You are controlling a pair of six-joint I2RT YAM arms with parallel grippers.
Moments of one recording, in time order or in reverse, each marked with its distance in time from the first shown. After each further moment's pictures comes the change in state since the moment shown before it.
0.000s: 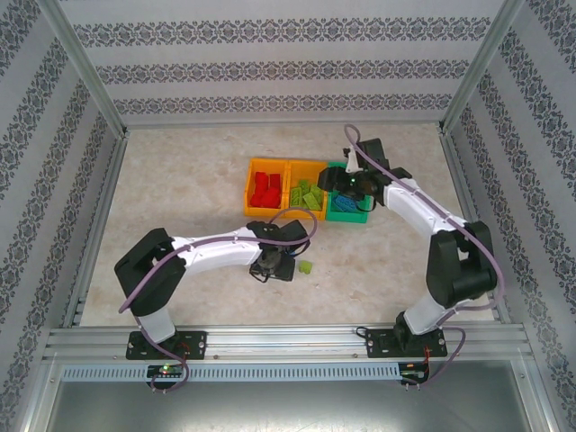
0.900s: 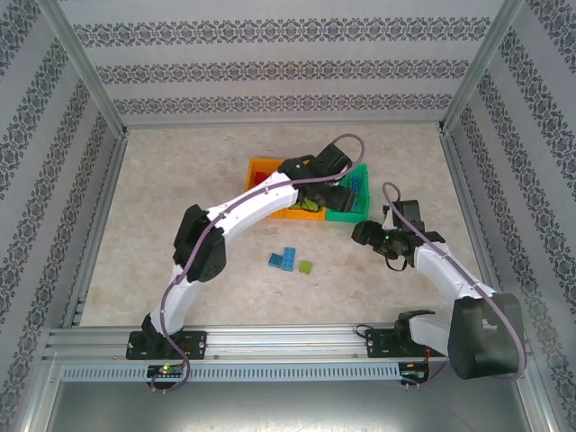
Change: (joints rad) left arm 0.143 0.514 1.003 -0.024 0.148 0.401; right arm -0.173 -0.442 -0.610 0.032 0.027 0.027
